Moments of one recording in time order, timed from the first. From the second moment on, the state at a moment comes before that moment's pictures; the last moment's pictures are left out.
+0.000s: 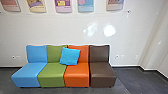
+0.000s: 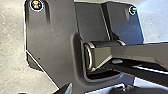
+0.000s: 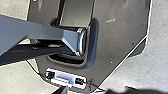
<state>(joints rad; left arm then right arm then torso) 1.55 3.01 -2.64 -0.07 -0.05 0.16 -1.59 2.98 -2.65 0.00 -0.02 -0.13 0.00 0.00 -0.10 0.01</state>
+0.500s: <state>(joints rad) 1.55 3.01 -2.64 -0.07 -0.05 0.16 -1.59 2.97 -2.65 0.00 -0.03 -0.13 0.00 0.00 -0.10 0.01</state>
